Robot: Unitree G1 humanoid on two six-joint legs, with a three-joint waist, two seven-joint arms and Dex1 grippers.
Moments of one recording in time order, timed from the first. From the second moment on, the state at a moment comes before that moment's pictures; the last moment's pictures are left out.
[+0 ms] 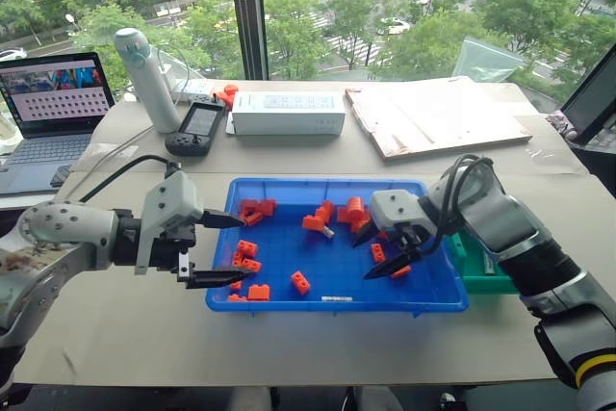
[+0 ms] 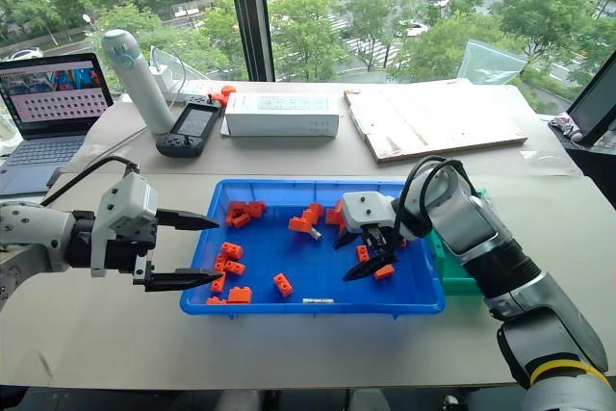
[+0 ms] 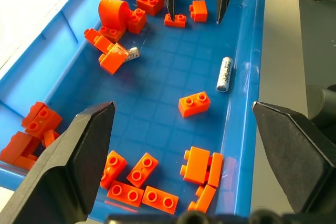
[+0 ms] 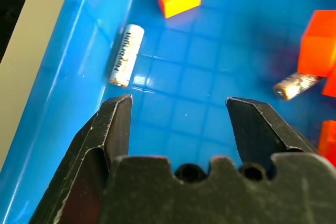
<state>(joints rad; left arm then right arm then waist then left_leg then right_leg) -0.24 1.10 0.19 -0.56 -0.77 0.80 -1.07 -0.83 -0.75 0.50 0.04 0.13 0.29 1.56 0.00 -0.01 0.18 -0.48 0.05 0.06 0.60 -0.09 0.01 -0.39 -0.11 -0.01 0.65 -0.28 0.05</state>
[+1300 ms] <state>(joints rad) -0.05 1.19 0.47 -0.74 -1.03 1.01 -0.93 -0.90 -0.58 0.73 0.21 0.04 0.03 1.51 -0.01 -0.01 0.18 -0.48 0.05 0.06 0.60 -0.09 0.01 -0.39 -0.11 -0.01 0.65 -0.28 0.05</state>
